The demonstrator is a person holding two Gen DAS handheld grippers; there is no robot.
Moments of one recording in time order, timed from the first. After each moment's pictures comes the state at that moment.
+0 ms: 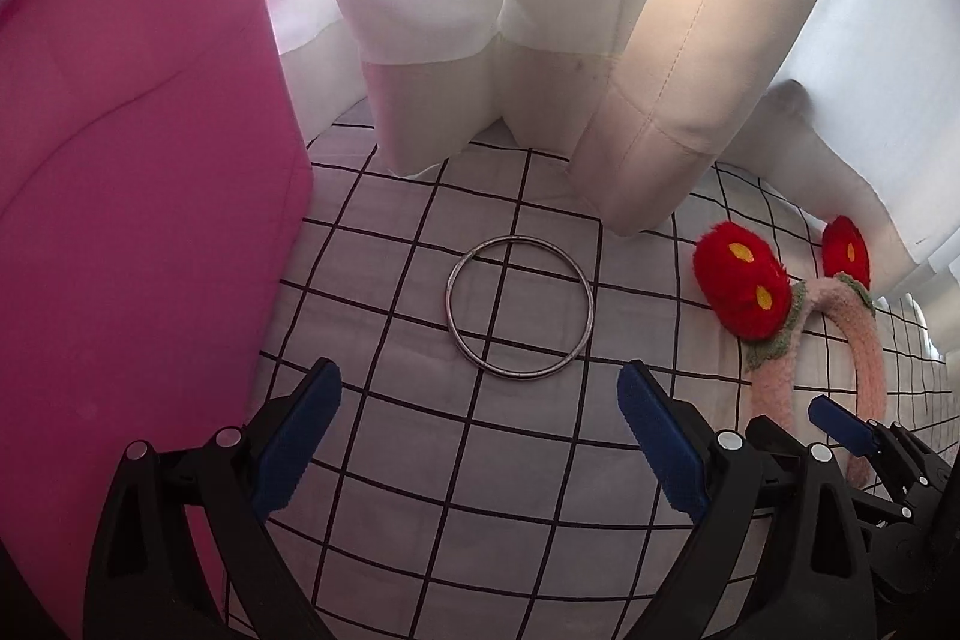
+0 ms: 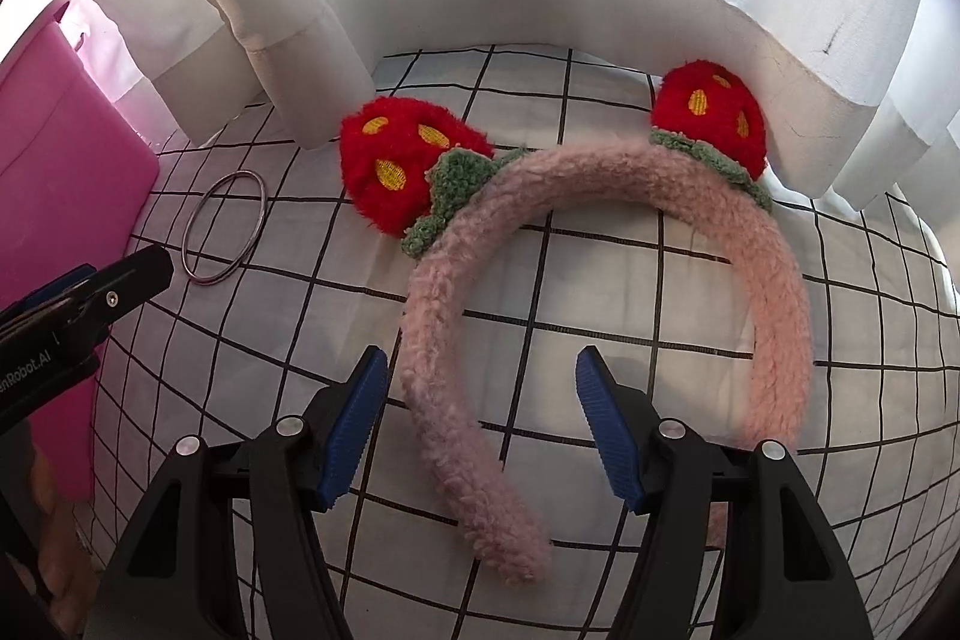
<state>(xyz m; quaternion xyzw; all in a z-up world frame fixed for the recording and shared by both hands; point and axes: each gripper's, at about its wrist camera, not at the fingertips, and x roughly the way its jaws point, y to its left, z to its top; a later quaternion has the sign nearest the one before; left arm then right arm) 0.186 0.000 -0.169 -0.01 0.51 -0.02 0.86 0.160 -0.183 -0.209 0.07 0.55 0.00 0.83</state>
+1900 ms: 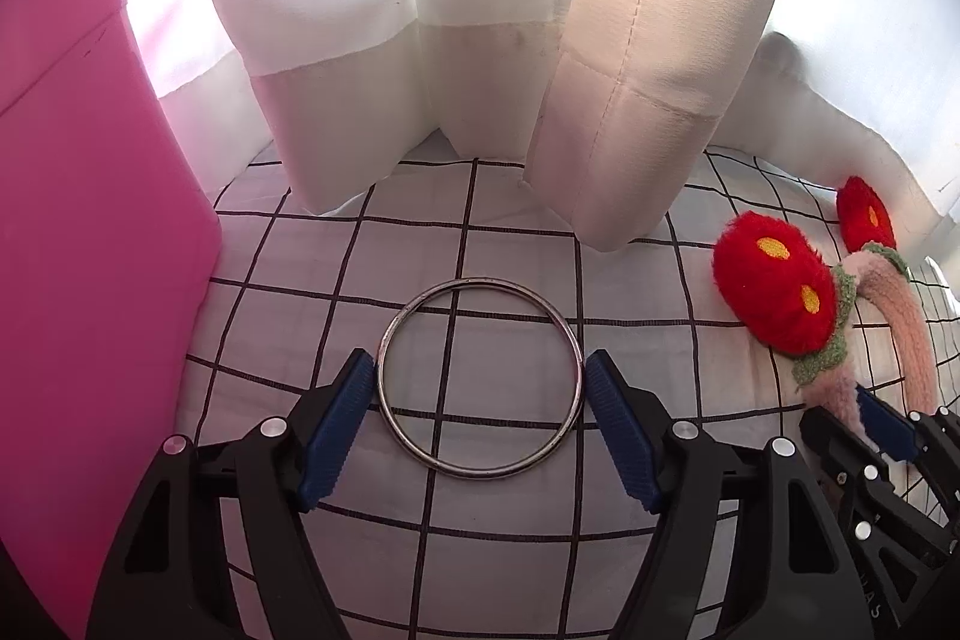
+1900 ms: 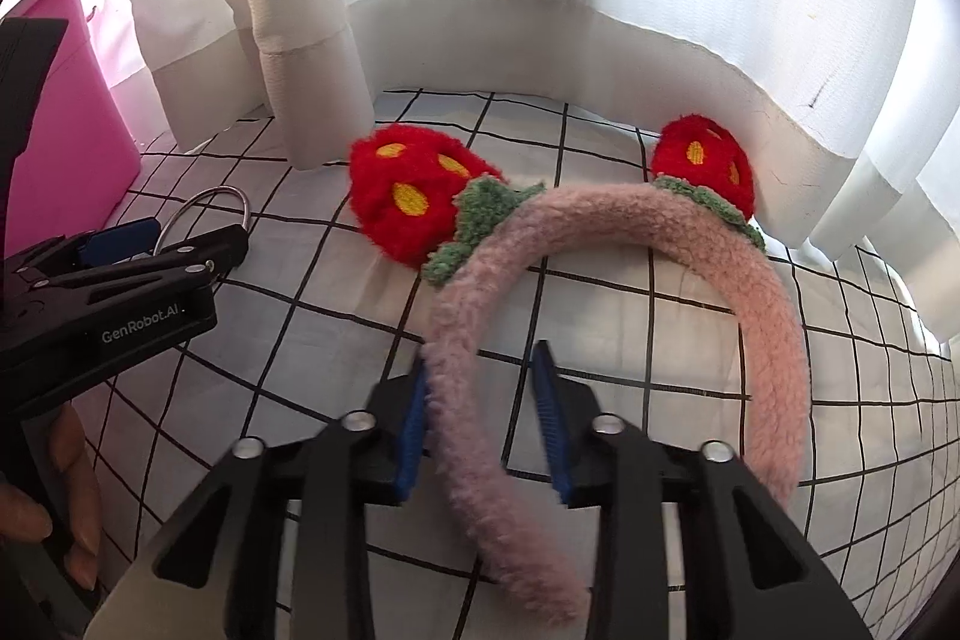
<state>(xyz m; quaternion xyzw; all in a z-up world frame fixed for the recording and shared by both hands) 0.203 -0.031 -0.200 0.03 0.46 -0.07 0.89 0.138 -0.155 -0.217 0.00 0.48 -0.03 0.88</state>
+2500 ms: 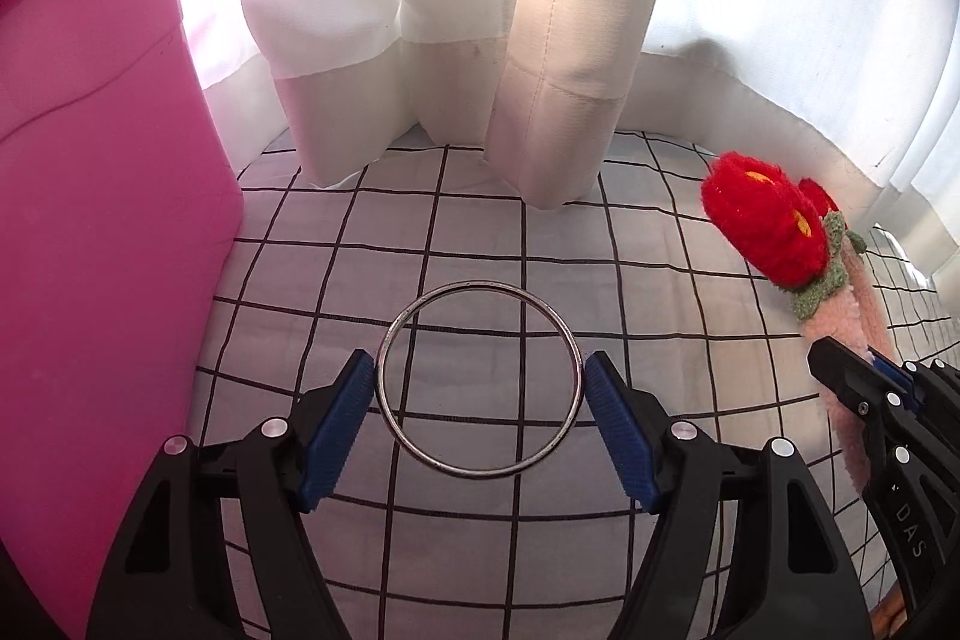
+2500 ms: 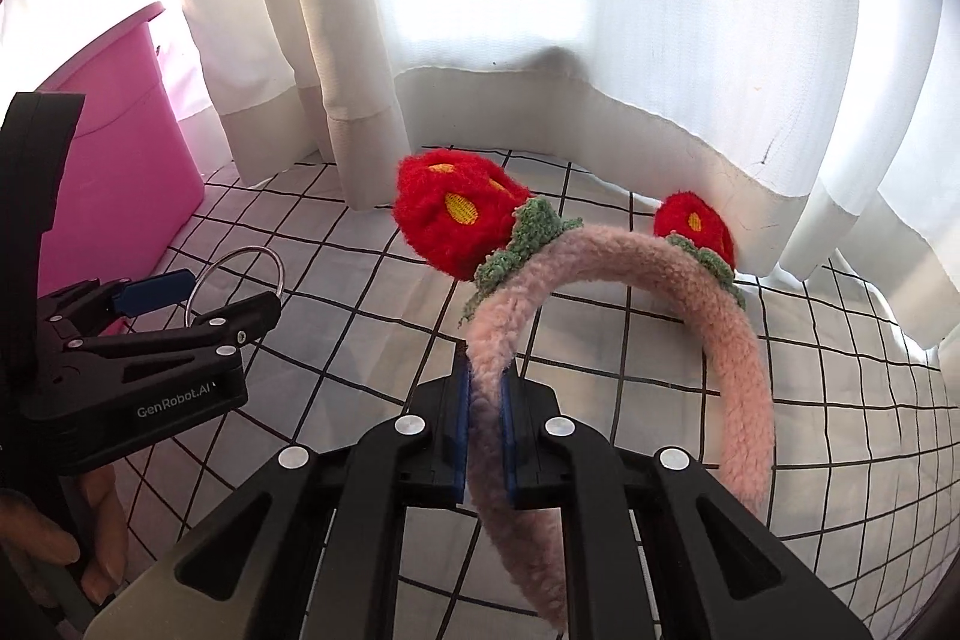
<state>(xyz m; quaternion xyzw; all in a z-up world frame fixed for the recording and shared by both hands) 0.151 -0.046 -0.183 0.03 0.45 -0.09 0.89 0.093 -0.170 -0.170 0.02 0.43 0.01 0.90</state>
